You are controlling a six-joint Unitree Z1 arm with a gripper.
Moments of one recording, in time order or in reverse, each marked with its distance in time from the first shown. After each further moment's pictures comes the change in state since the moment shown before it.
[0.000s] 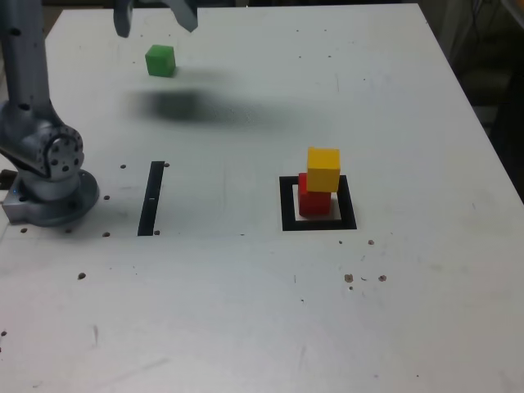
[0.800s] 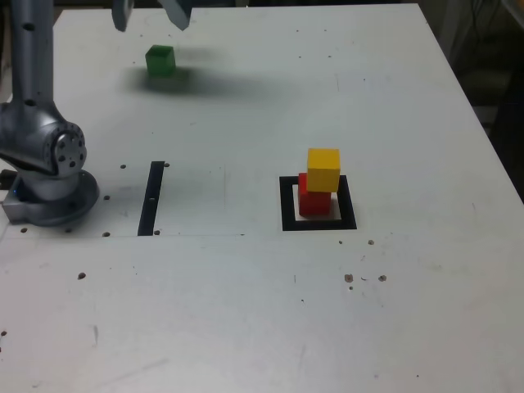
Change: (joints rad) arm 0.147 0.136 -0.088 -0.115 0.043 0.263
